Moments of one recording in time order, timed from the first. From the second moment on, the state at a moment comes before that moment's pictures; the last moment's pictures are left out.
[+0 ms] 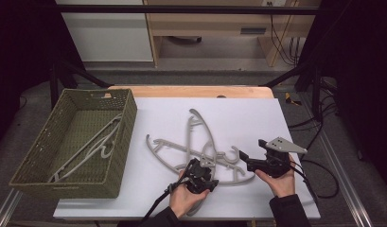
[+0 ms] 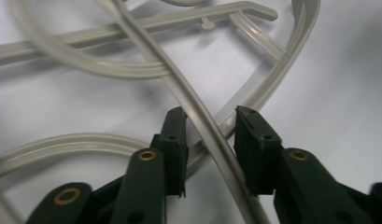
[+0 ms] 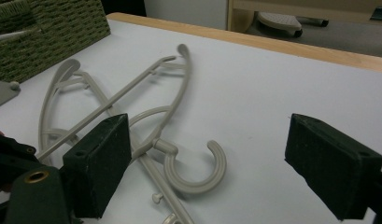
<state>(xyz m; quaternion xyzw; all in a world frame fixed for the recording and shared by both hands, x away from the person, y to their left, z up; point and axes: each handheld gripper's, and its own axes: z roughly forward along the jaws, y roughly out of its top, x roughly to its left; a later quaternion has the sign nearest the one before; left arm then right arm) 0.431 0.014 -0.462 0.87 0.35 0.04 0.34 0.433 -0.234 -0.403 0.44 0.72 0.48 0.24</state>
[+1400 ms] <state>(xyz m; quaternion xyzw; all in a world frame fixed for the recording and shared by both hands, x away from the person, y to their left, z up) 0.482 -0.018 -0.443 0.91 0.30 0.07 0.29 0.431 -0.242 -0.398 0.44 0.72 0.48 0.25</state>
